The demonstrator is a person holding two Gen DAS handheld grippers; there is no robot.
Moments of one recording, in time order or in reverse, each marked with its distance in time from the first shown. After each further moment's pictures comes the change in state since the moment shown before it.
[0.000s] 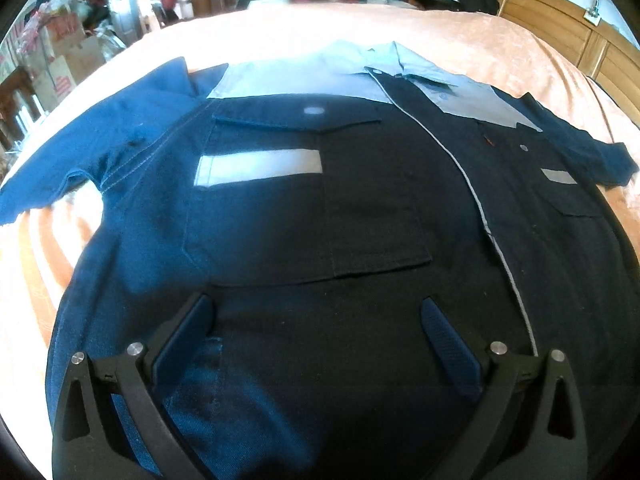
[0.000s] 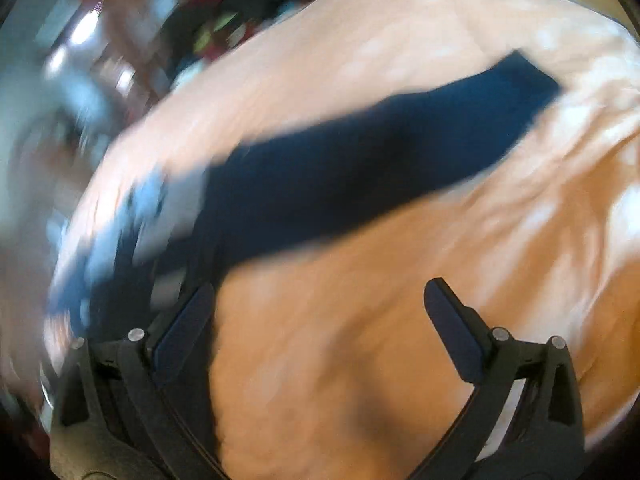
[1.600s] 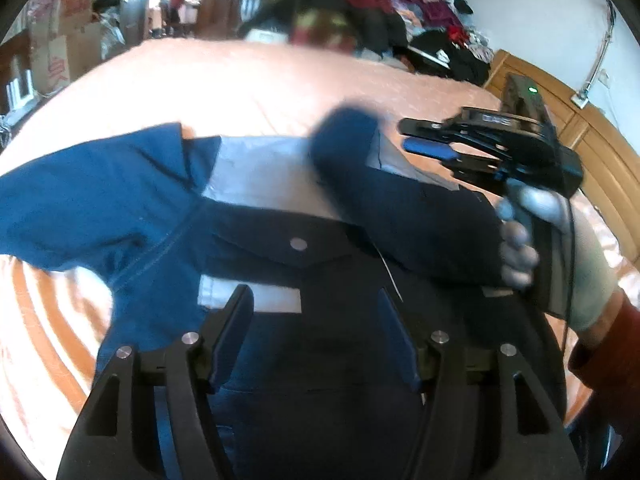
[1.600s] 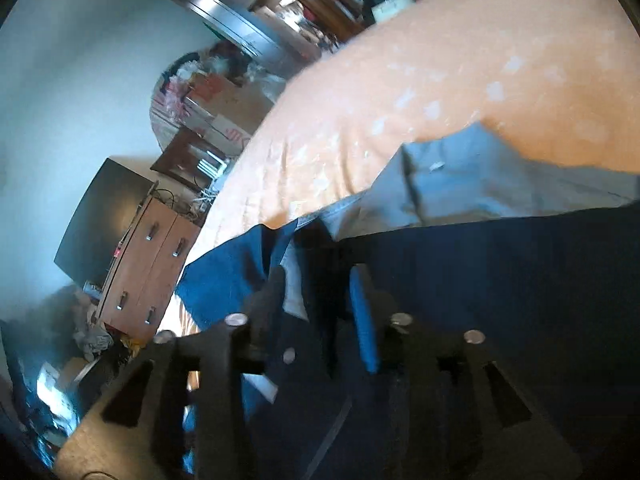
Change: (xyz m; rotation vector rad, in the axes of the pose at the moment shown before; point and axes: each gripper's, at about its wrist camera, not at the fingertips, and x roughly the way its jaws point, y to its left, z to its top) left arm -0.043 0.030 0.076 -0.139 -0.120 -0.209; right arm 0.215 0.380 -0.030 -0.343 0.217 0.595
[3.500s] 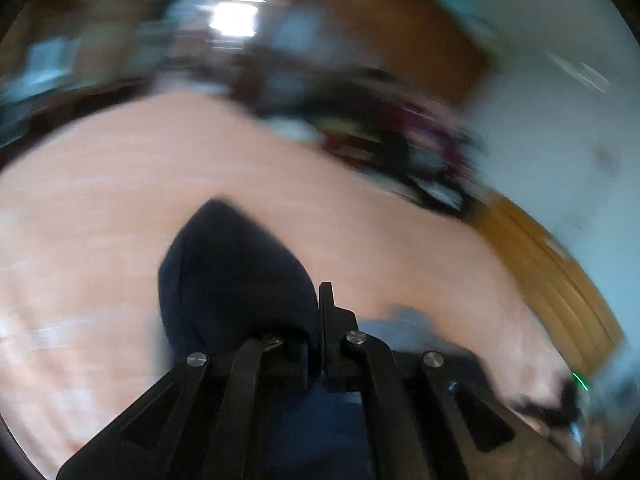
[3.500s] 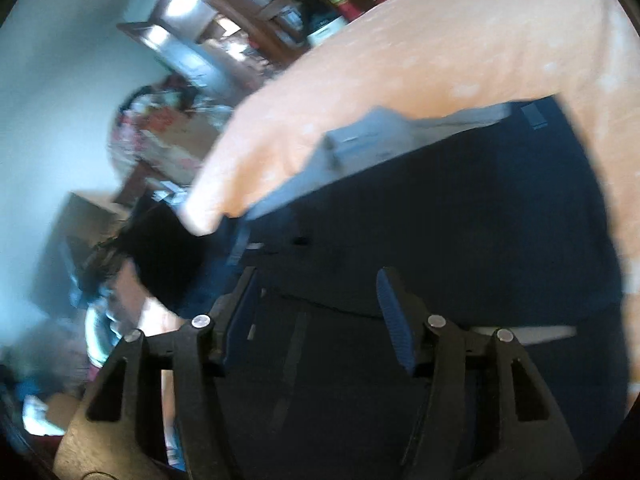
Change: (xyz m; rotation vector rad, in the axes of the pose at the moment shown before) left arm -0.040 0.186 0.149 -0.098 -0.303 -0.405; right arm -0.056 -0.011 -0.069 0.160 -0.074 -0.125
